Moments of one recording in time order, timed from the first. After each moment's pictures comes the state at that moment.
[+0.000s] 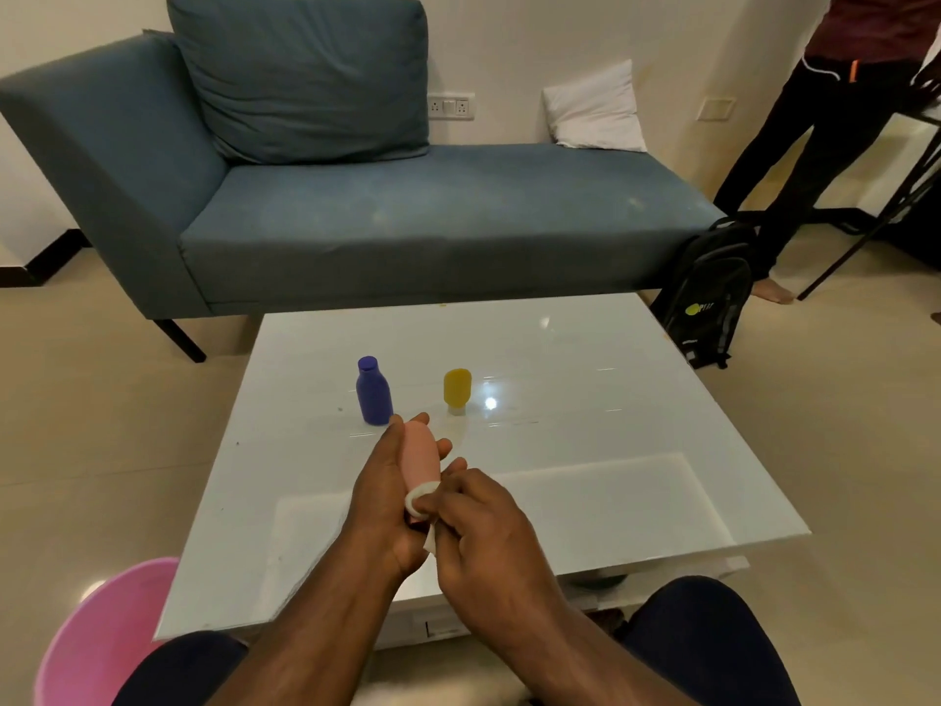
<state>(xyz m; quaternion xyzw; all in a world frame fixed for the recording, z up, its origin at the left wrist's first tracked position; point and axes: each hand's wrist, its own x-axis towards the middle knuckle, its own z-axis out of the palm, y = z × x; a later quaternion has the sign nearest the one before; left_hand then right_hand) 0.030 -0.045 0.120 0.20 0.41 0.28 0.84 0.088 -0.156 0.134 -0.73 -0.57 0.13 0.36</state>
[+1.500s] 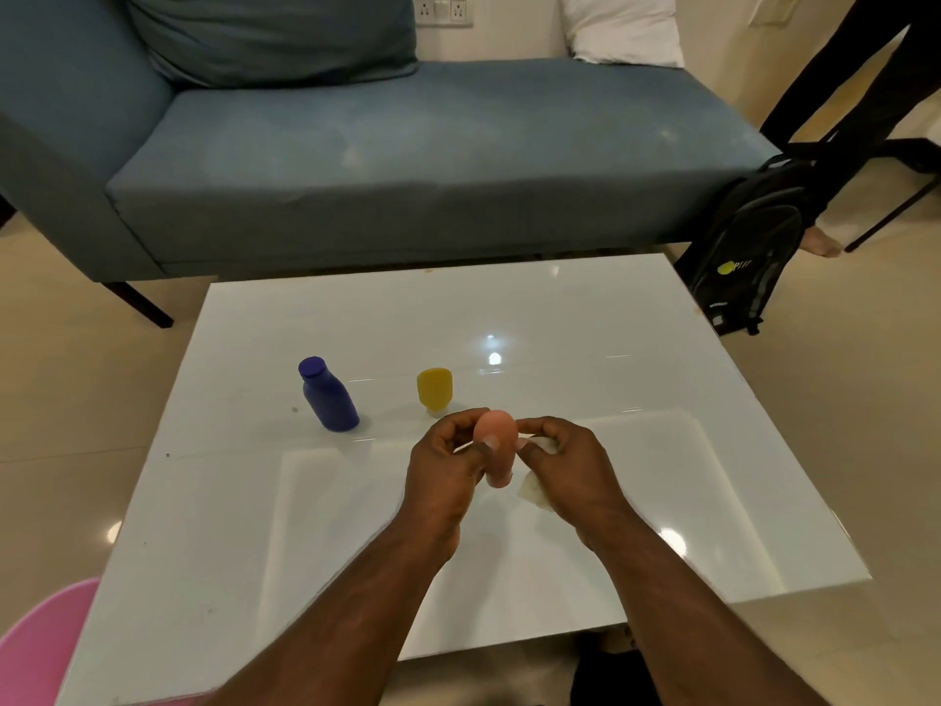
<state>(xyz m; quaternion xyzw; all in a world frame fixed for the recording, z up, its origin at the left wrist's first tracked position) 0.160 0.009 0.032 0.48 0.48 0.26 0.69 0.281 -0.065 0.041 -0.80 -0.28 0.31 0.44</state>
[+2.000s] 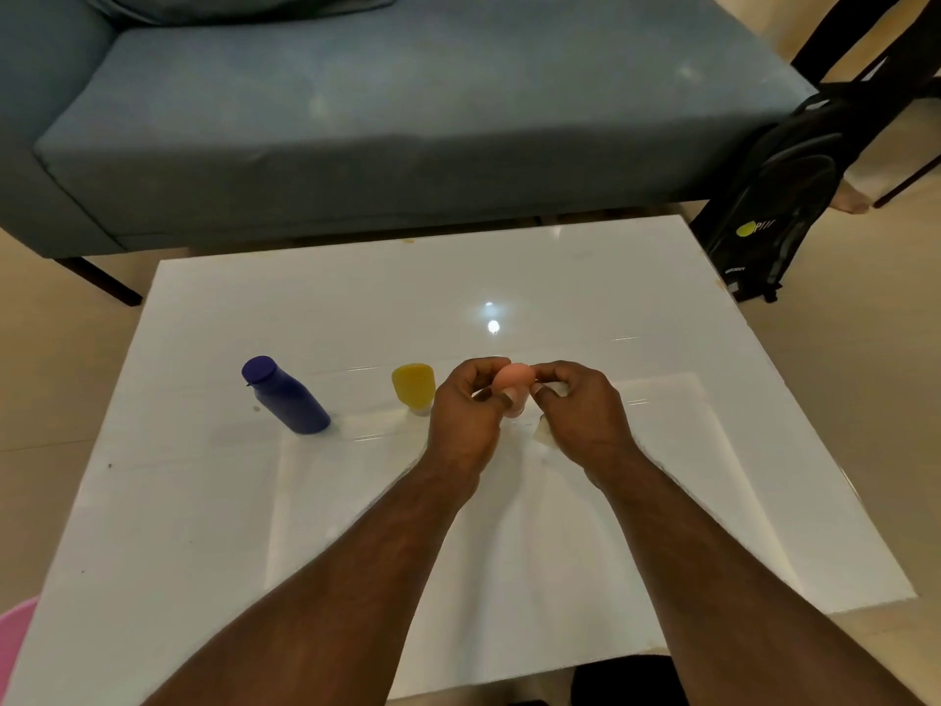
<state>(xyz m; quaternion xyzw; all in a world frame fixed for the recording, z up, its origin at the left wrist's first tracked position) 0.239 0.055 0.004 0.53 0.45 0.29 0.66 0.350 -0.010 0.010 -0.82 -0.30 0.25 0.42</state>
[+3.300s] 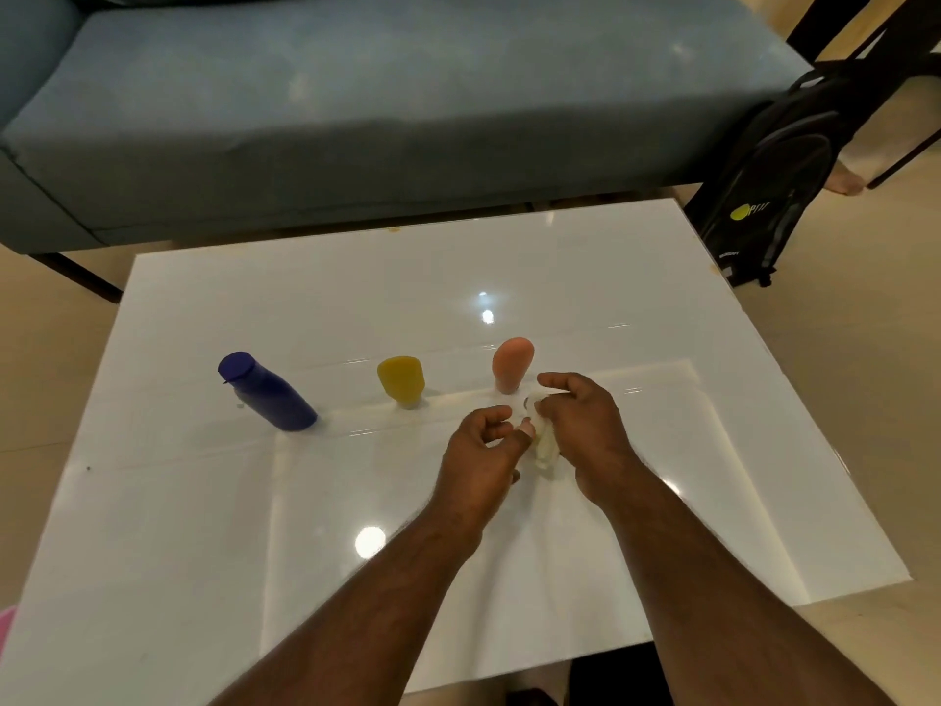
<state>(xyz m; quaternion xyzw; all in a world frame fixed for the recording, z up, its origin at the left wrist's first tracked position) 0.226 0.015 -0.011 0.50 0.51 0.13 0.69 0.348 -0.024 -0.009 -0.79 -0.13 0.35 0.49</state>
